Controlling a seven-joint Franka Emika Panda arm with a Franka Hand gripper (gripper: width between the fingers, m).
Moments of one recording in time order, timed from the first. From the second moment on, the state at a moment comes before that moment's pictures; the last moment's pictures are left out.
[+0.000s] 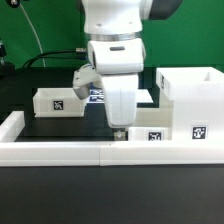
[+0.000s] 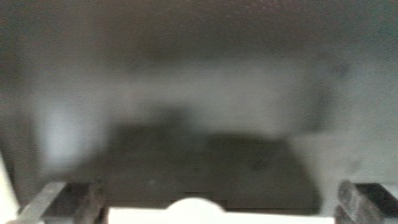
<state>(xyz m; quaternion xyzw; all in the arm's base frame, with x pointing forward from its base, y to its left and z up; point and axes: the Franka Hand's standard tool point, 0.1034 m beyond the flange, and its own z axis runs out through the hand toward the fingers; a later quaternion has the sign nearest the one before) 0.578 -0.023 0.019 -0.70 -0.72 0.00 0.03</state>
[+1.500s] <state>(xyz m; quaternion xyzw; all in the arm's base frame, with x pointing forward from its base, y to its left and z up) 0.562 -0.012 0.013 -0.71 -0.70 0.00 0.03</state>
